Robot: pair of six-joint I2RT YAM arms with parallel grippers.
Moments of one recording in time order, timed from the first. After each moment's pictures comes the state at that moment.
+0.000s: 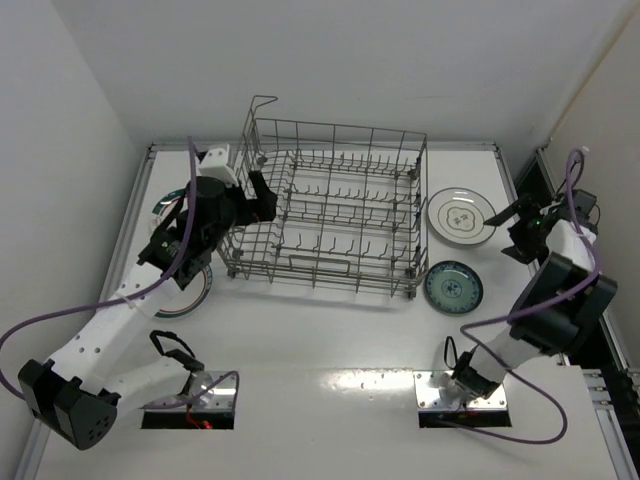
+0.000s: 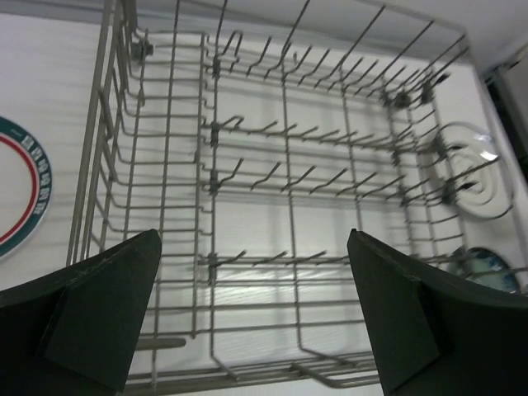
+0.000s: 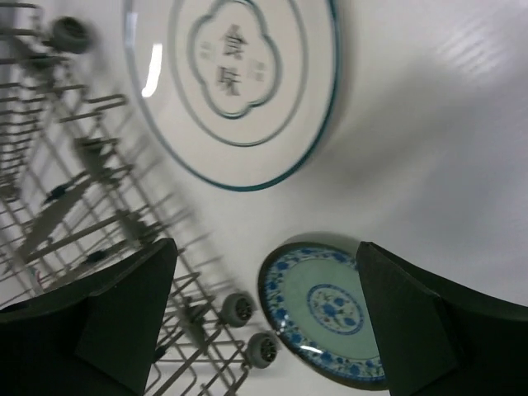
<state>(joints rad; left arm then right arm) -0.47 1.06 1.10 -0.32 -0.21 -0.42 -0.63 1.56 1.07 -0.48 -0.48 0.39</state>
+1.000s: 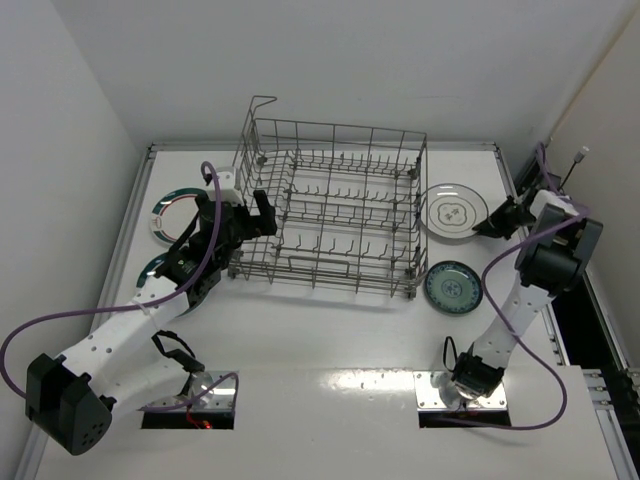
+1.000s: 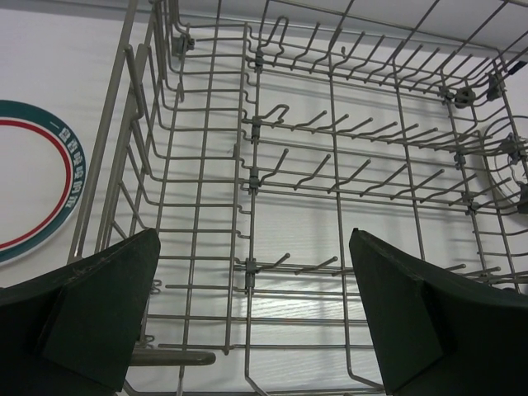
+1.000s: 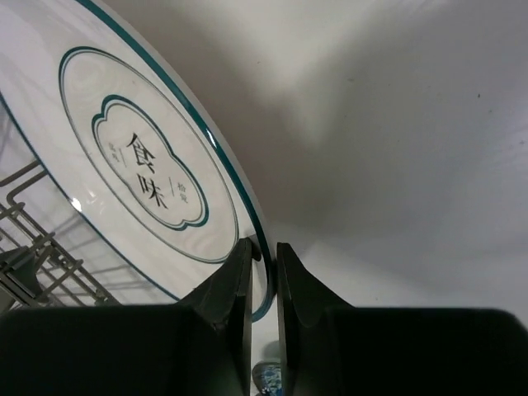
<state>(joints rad) -0.52 1.01 0.82 -0.06 -0.36 -0.34 -0.52 2.15 1.47 -0.57 -0.43 0.39</state>
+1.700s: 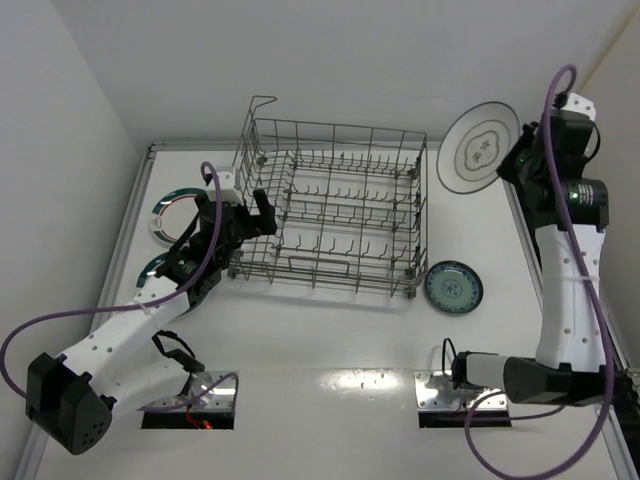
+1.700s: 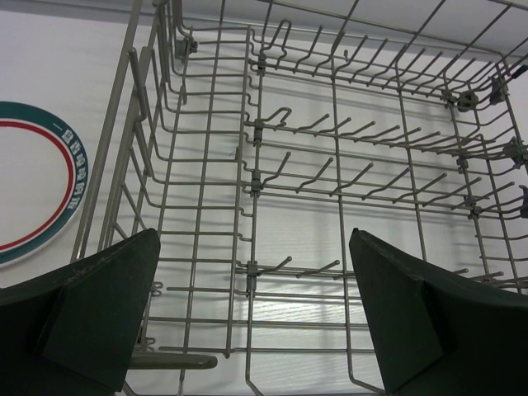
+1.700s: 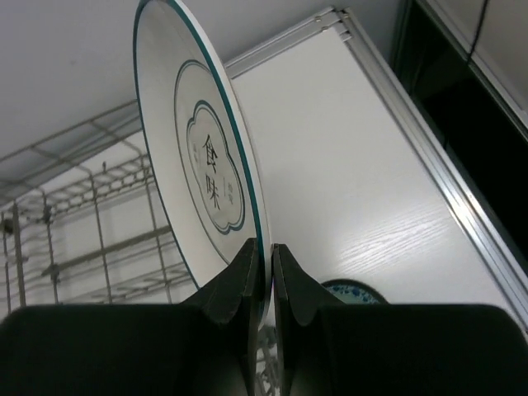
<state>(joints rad) -0.52 1.02 0.82 -0.05 -0.37 -0.35 -0.17 1.29 1.67 -0.82 0.17 0.35</state>
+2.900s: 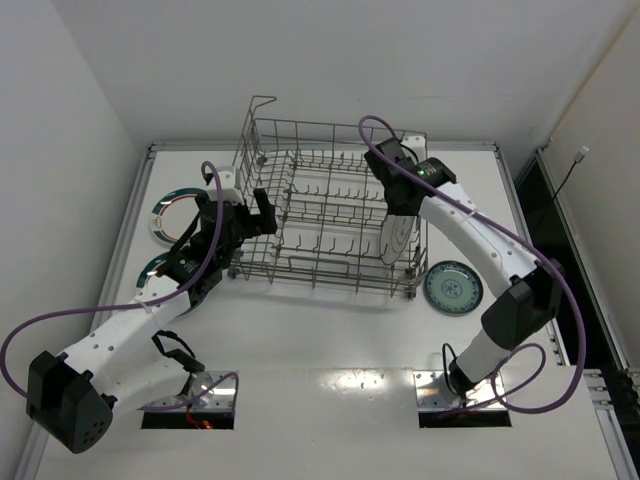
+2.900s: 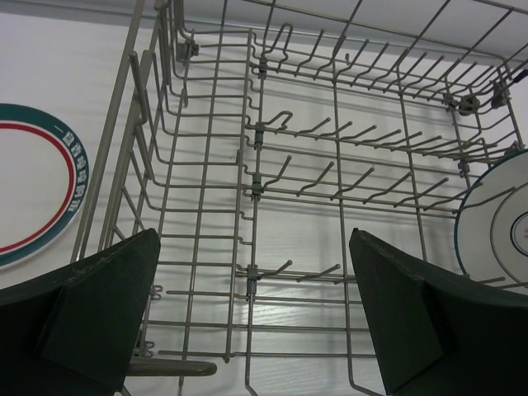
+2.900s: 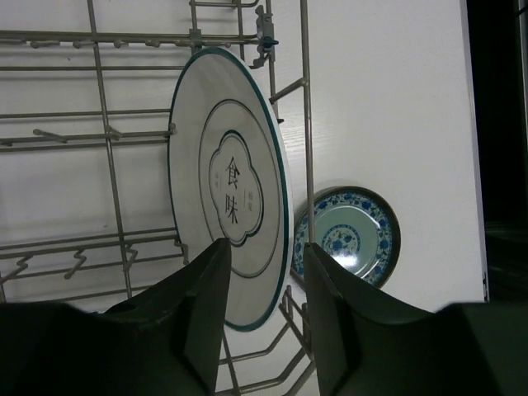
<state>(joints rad) -0.52 1.03 0.81 -0.04 -0.38 -0.34 0.53 1.65 1.61 -1.04 0.67 0.49</state>
